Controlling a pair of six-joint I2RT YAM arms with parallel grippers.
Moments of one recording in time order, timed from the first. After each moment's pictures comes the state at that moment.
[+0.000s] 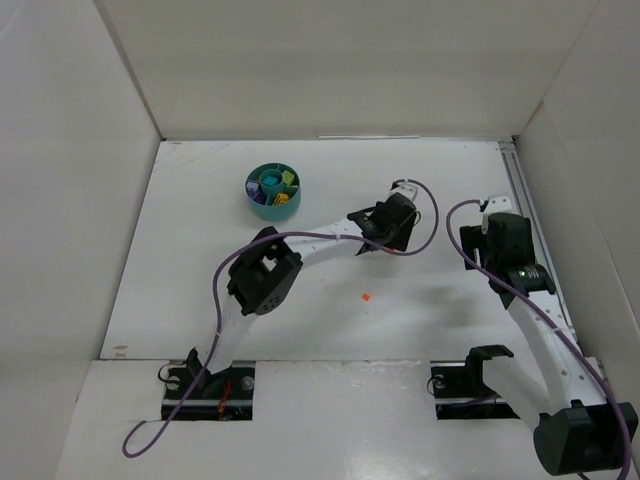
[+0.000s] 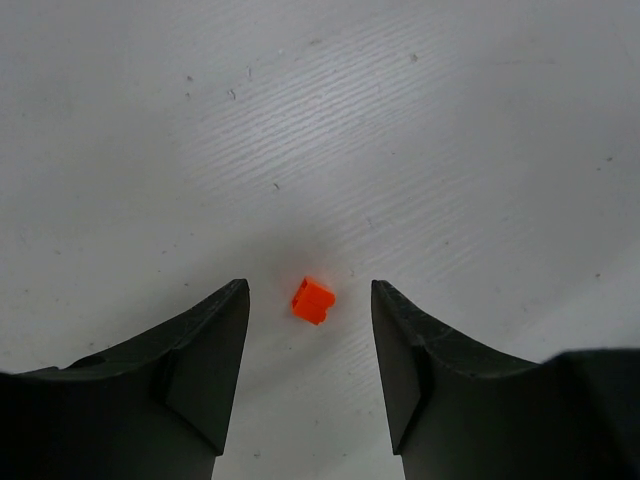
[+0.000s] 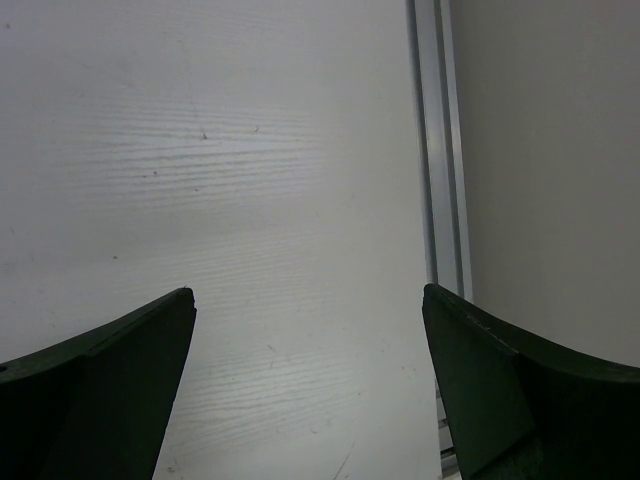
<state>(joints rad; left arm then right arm) -0.96 2.19 1.72 -0.28 -0.22 -0.43 0.08 0.86 0.72 -0.52 0.40 -0.19</state>
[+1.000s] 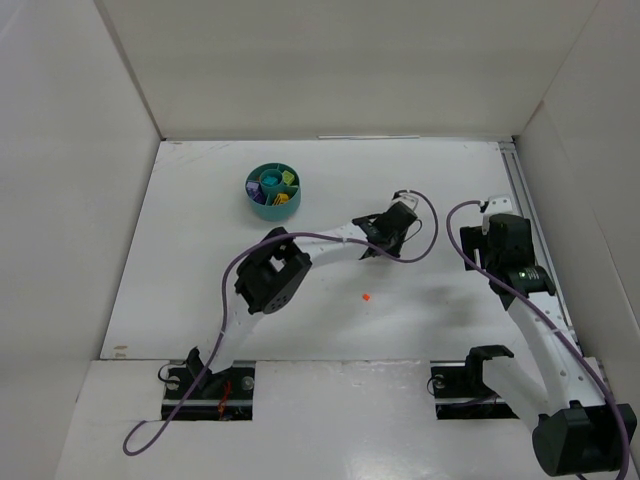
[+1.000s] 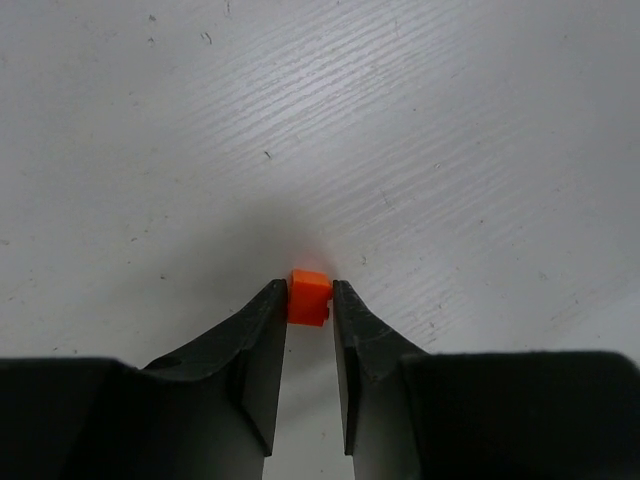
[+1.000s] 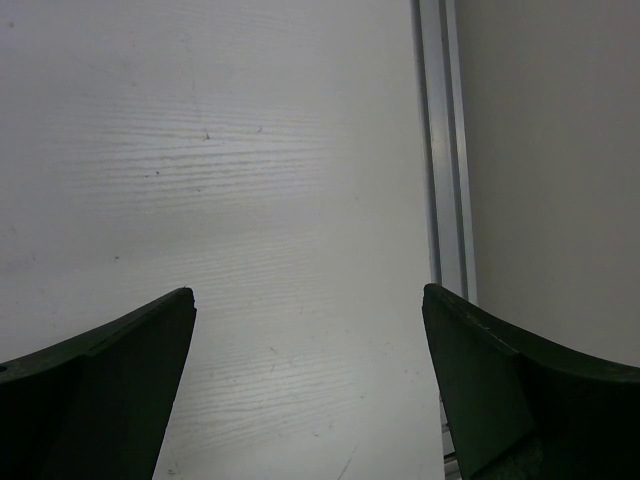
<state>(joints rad) -0.96 2.27 1.73 -0.31 -0.22 -0.41 0.07 0.85 0.70 -0.51 0.38 -0.20</state>
